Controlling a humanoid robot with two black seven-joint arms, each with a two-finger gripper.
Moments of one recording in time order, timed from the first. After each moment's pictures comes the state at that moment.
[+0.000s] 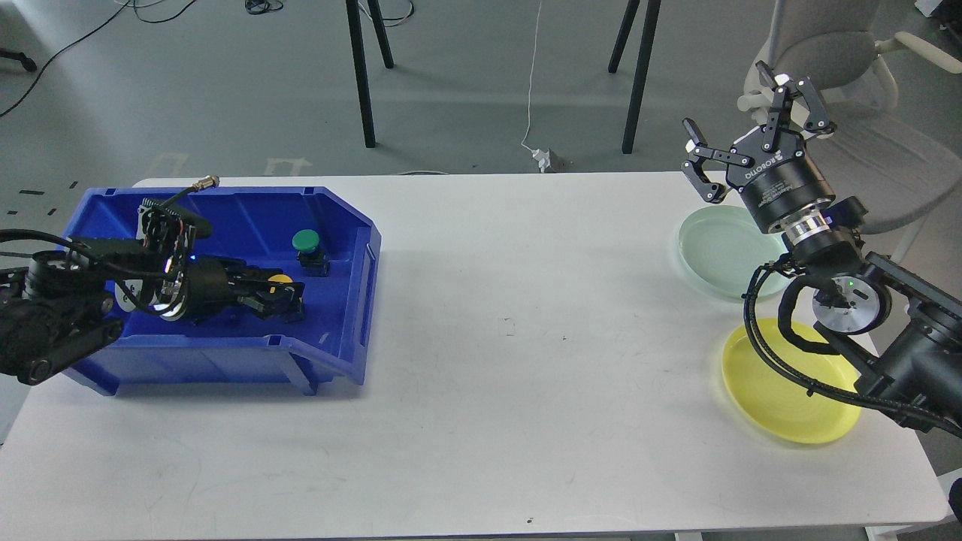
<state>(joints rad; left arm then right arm) -0.98 0.63 0.14 -0.78 1.54 -0.11 -0.49 0.70 -0.44 0.63 0.87 0.07 0.49 0.49</state>
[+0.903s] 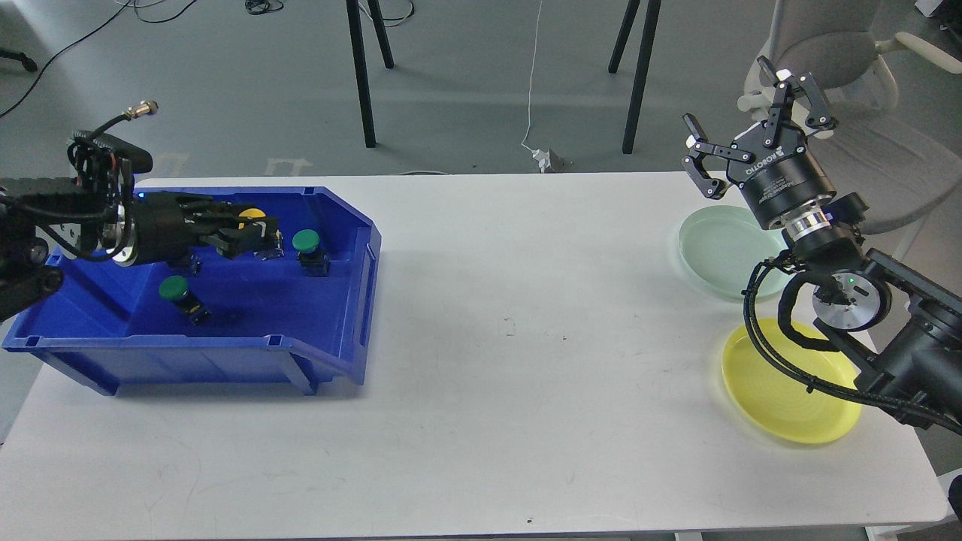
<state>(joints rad) -1.10 0.87 0.01 -1.03 1.49 -0.12 -0.49 0.71 -0.44 0.63 0.87 0.07 0.49 0.49</state>
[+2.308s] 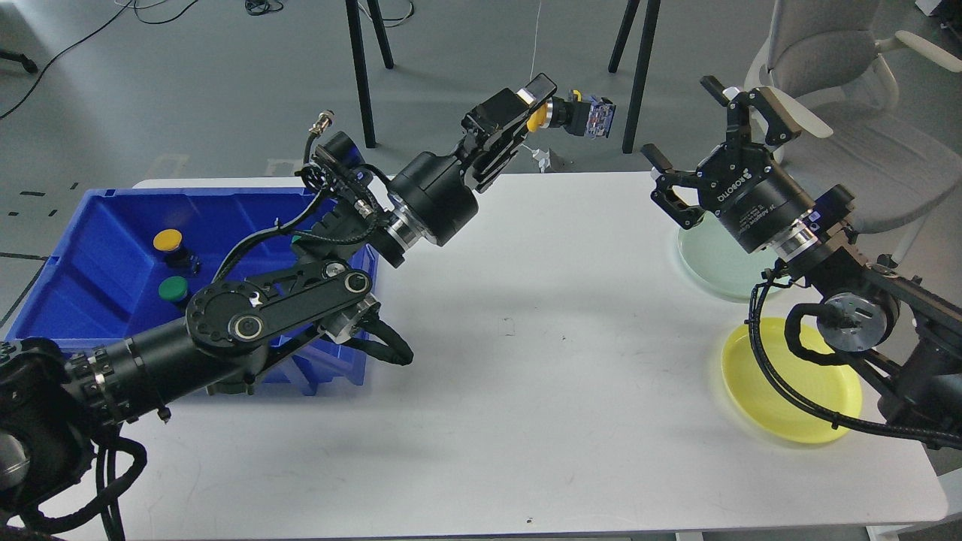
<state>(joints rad) -0.89 0.20 -0.35 -1.20 0.72 0.18 -0.49 0.65 -0.55 0.61 1.15 -0.18 0.49 0.49</state>
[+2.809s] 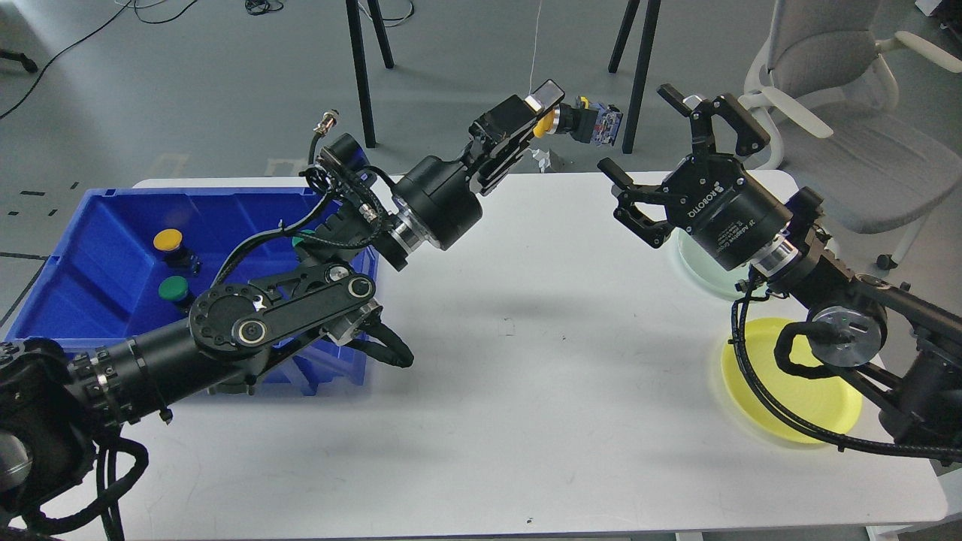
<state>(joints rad) -0.89 0.20 -0.35 -1.20 0.75 0.18 -0.49 0.67 -0.57 0.54 1.28 -0.14 0.49 0.49</state>
